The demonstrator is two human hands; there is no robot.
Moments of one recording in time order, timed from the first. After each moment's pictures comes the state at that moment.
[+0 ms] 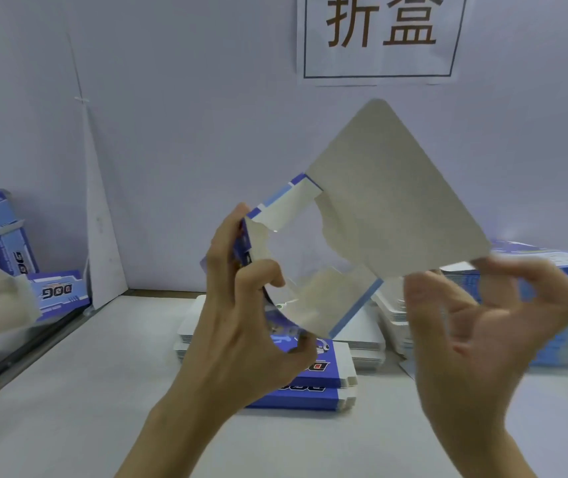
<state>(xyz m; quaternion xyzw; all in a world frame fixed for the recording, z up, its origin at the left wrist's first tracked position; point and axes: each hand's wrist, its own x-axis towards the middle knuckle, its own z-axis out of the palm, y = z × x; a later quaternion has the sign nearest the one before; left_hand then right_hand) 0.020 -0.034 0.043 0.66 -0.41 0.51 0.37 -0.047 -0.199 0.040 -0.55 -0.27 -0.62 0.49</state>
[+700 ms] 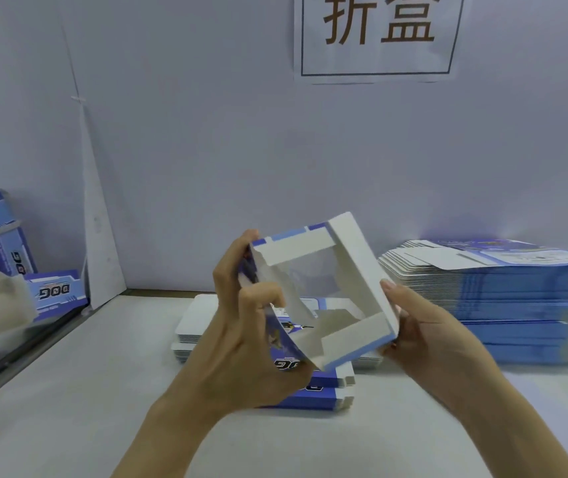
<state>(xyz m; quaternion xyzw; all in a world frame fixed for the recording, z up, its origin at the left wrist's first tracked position) 0.031 -0.039 0.018 0.65 -0.44 0.51 0.35 -0.017 -0.241 0.031 -0.52 0.04 -0.03 0.85</state>
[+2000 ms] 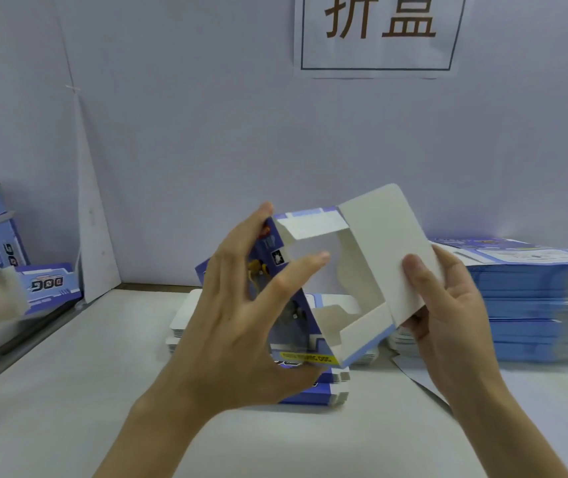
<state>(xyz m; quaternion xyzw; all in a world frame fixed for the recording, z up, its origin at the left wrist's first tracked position) -0.001 -0.025 0.039 0.77 -0.42 0.44 0.23 -0.023 -0.241 0.034 -0.54 -0.03 -0.29 0.79</state>
